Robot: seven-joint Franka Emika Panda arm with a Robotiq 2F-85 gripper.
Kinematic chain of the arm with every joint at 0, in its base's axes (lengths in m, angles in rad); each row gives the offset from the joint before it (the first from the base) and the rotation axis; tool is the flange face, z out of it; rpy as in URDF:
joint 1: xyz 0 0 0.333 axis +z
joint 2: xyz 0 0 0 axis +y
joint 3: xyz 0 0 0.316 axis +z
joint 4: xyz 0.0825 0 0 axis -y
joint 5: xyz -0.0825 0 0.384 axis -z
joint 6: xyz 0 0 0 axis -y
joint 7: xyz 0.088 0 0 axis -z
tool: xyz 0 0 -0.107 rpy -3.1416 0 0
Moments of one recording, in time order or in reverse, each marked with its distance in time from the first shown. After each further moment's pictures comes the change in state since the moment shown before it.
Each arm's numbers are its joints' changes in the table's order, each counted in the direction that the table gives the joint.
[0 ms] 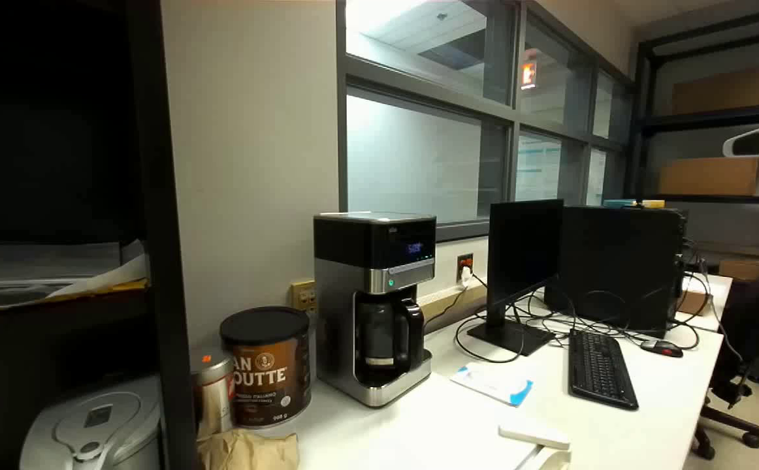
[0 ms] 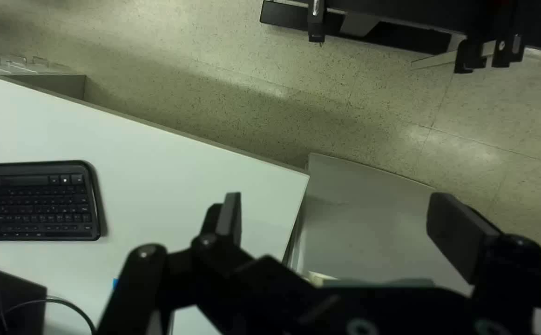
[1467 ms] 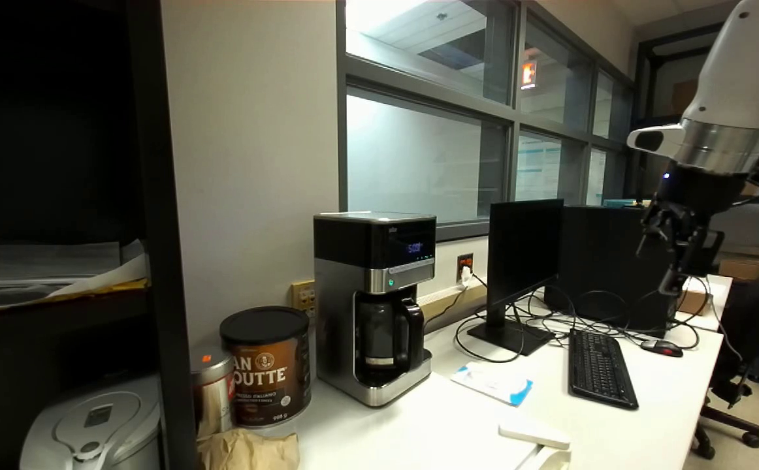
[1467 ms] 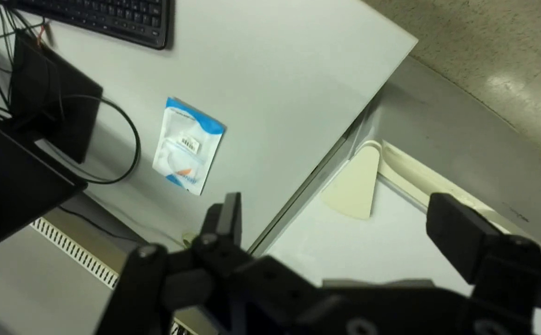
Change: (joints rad) arm -0.016 0.298 -0.001 0.149 0.255 0.456 -0.080
